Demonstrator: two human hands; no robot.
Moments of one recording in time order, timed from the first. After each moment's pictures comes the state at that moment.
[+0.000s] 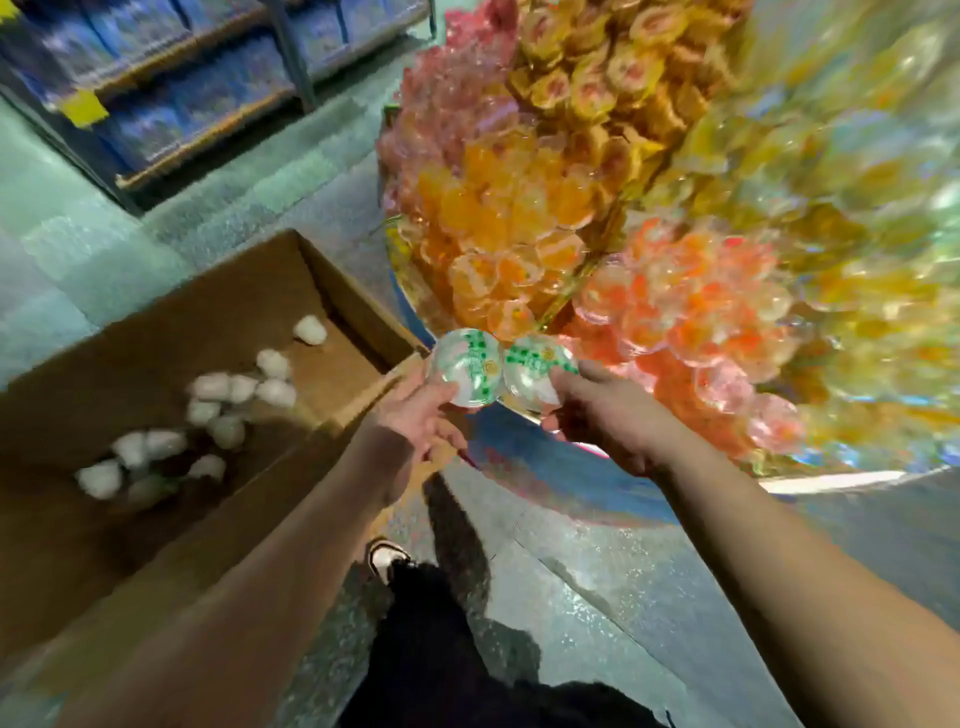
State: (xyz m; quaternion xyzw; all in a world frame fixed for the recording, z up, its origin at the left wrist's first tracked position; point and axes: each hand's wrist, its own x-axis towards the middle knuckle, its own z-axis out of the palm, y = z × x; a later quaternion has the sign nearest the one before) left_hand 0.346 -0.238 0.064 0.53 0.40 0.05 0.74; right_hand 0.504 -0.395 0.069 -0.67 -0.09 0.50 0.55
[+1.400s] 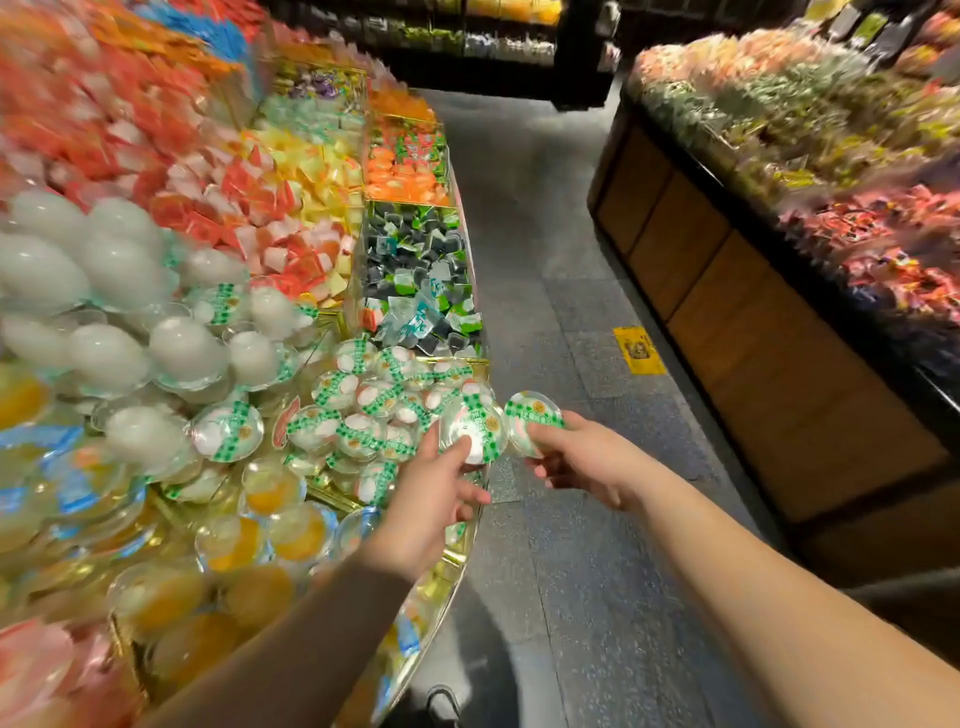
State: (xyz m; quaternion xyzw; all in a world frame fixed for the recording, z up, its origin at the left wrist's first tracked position) left_hand 0.936 -0.767 0.098 0.59 0.17 -0.19 0.77; right_hand 0.959 -0.947 0.137 -0.72 0.18 0.25 0.62
